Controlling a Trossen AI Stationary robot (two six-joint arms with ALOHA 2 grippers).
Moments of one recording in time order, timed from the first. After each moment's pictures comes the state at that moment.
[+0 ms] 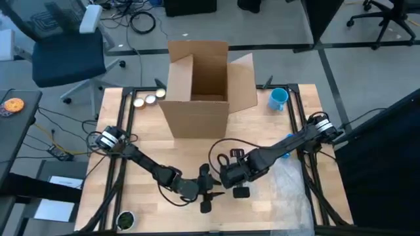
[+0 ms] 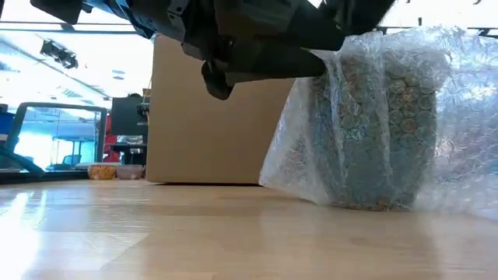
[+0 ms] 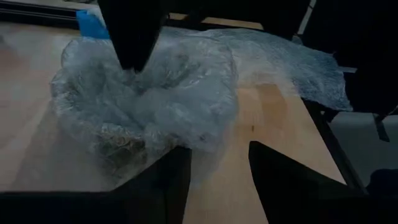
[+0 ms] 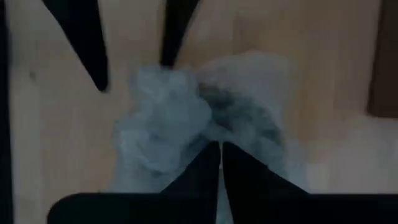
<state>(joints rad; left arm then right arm) -0.51 1.92 1.06 0.50 -0.47 -0.32 0.45 1.84 1.67 -1.05 0.20 0.36</state>
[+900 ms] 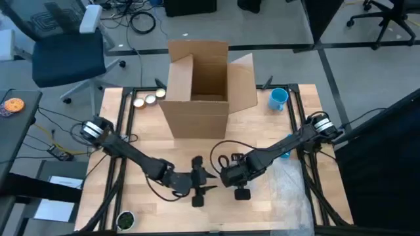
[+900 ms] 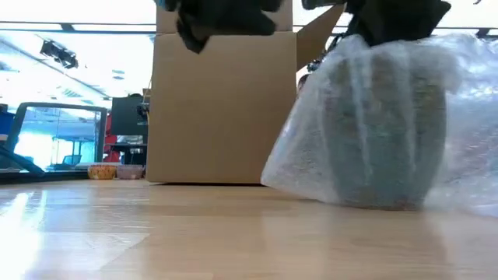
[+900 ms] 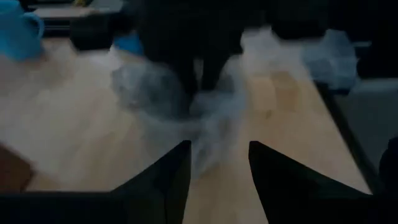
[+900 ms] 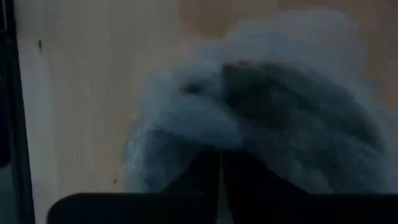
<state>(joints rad) -0.51 1.65 1.06 0.09 -0.51 -0.26 0.43 1.82 1.51 -0.99 0.04 0.37</state>
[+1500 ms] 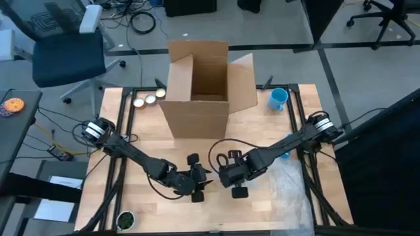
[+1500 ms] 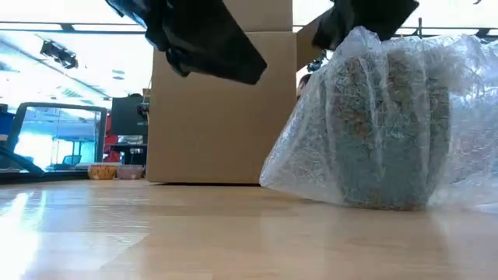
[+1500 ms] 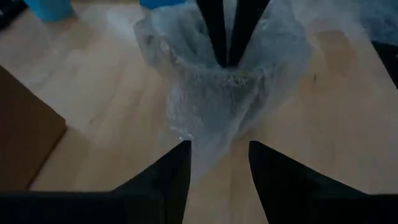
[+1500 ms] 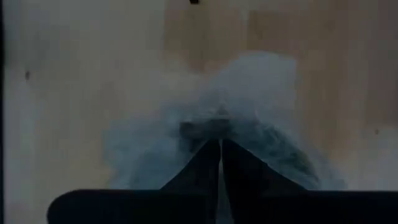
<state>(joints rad) -0.51 1.73 1.06 0.02 -0.56 -0.35 0.42 1.84 1.47 -0.85 0.12 0.33</state>
